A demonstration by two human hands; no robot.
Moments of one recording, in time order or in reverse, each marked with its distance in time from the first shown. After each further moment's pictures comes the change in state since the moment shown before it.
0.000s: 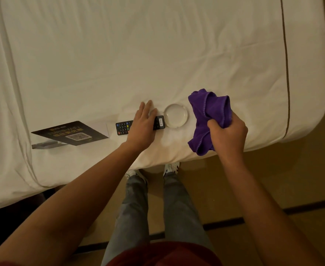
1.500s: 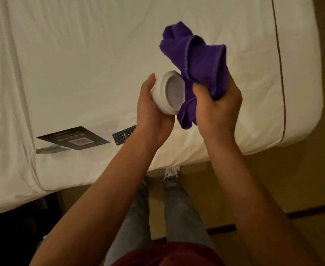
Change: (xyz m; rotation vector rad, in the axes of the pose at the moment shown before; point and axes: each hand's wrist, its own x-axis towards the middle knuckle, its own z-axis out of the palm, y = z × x) left_hand -0.009 0.125 -0.132 -2.113 0.017 -0.411; right_hand 0.001 -0.123 0.008 0.291 0.055 -0.287
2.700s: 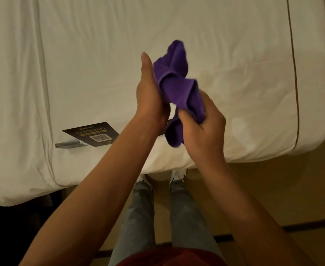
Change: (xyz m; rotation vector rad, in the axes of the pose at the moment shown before) left_hand -0.011 0.057 -0.014 0.137 0.126 0.199; right_hand -0.062 -0.019 0.040 -0.033 -0.215 -0.040
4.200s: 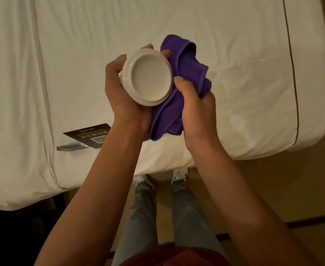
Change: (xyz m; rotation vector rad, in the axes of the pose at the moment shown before) left_hand -0.025 0.033 -0.017 -0.286 -0.336 0.161; right_hand 0.026 -0.026 0.020 0.486 0.004 0.426
